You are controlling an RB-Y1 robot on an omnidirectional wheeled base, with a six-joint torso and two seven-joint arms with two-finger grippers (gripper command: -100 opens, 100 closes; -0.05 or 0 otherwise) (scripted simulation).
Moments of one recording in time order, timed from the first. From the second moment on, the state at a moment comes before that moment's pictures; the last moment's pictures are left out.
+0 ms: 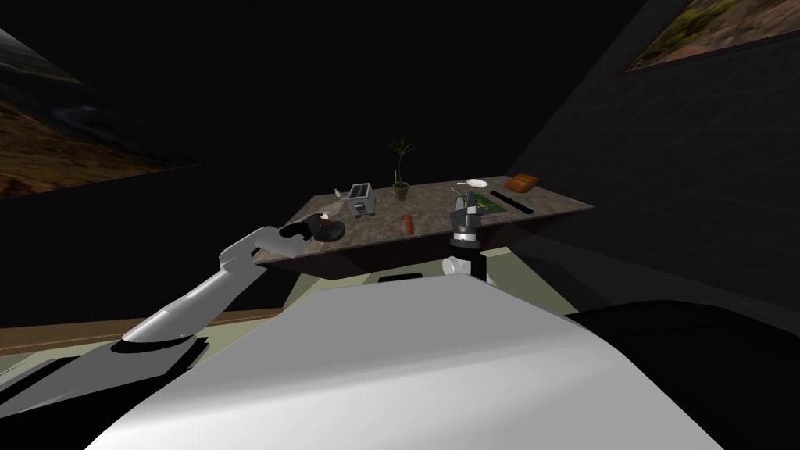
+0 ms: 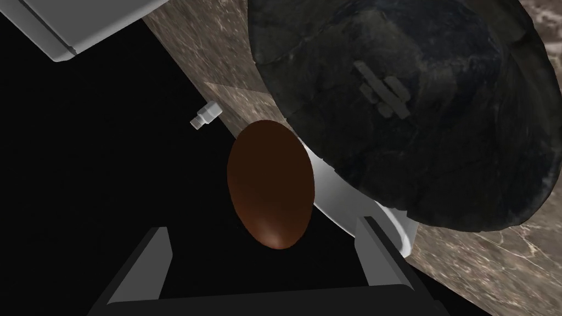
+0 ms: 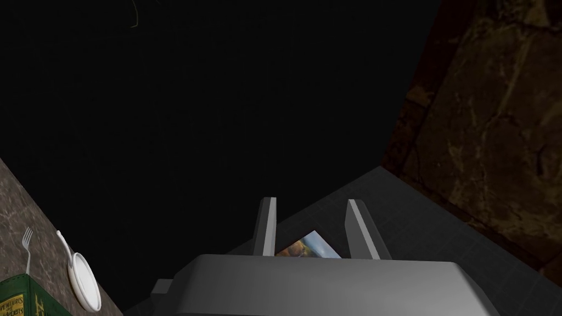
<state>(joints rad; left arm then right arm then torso) 0.00 1.08 -0.13 -1.91 0.21 0.85 0.40 0.51 0.02 0.07 -2.30 -0.12 -0.42 0.05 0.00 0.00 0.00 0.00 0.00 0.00</state>
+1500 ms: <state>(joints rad) -0.01 1.22 -0.12 -2.13 0.29 1.01 0.49 0.51 0.02 0.07 -2.30 -0.12 -0.42 0.05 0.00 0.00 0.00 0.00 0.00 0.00</state>
